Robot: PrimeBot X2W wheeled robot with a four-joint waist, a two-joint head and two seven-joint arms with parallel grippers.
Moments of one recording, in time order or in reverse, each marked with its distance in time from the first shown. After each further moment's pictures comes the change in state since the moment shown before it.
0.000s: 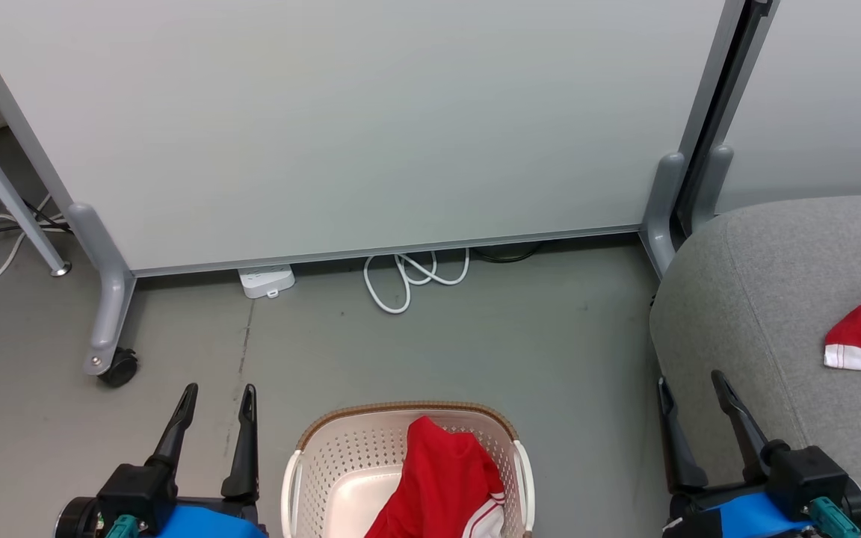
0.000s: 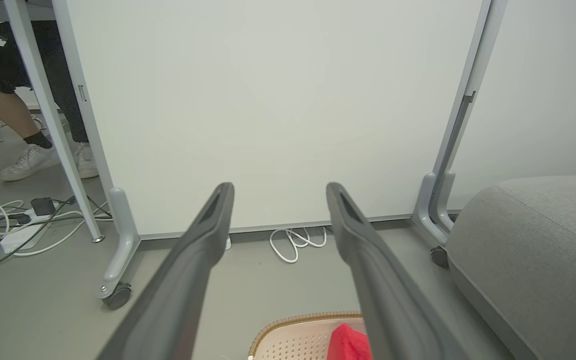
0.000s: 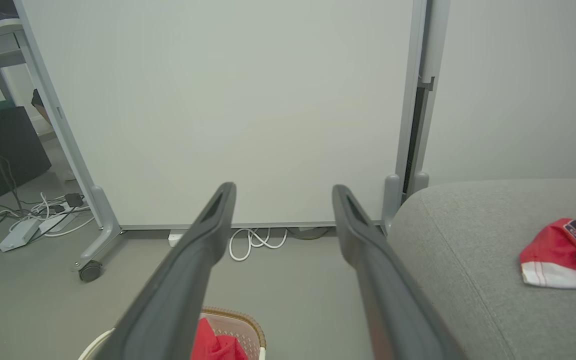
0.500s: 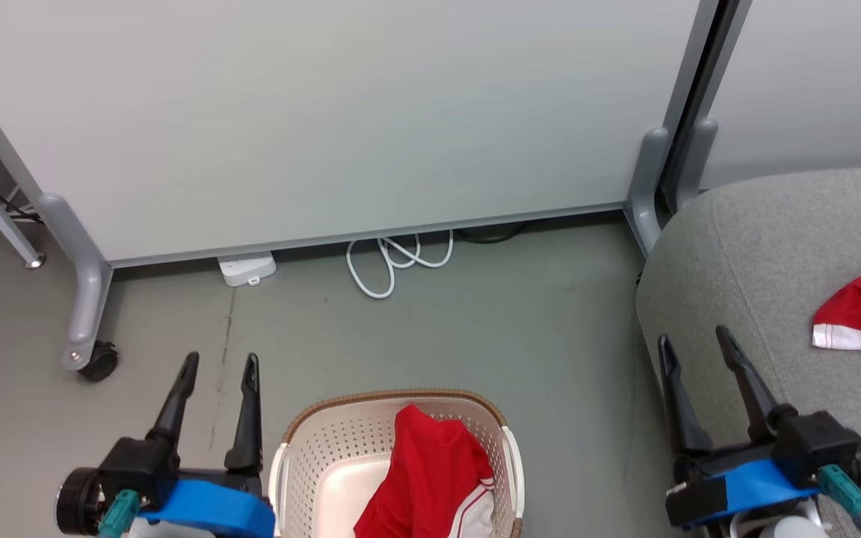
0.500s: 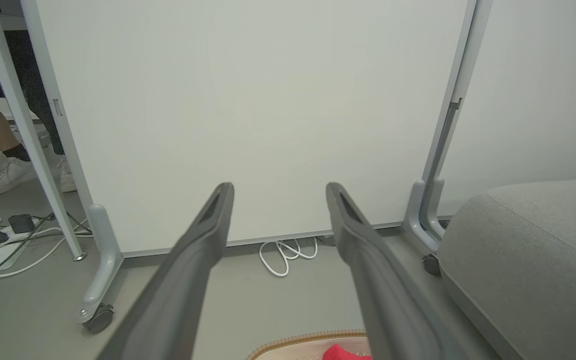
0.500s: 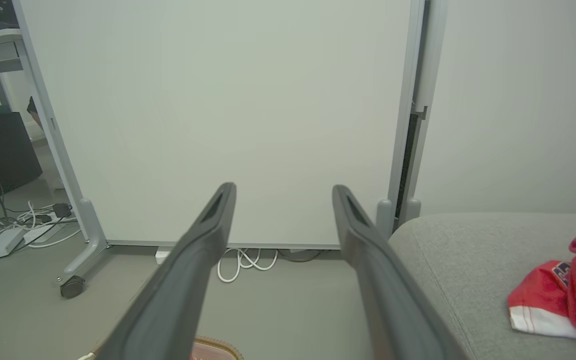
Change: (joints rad) left arm -0.064 0.051 -0.077 -0.024 -0.064 0.066 0.000; right arm -0.078 -0.031 0.015 -0.032 -0.009 0.000 0.000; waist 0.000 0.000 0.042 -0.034
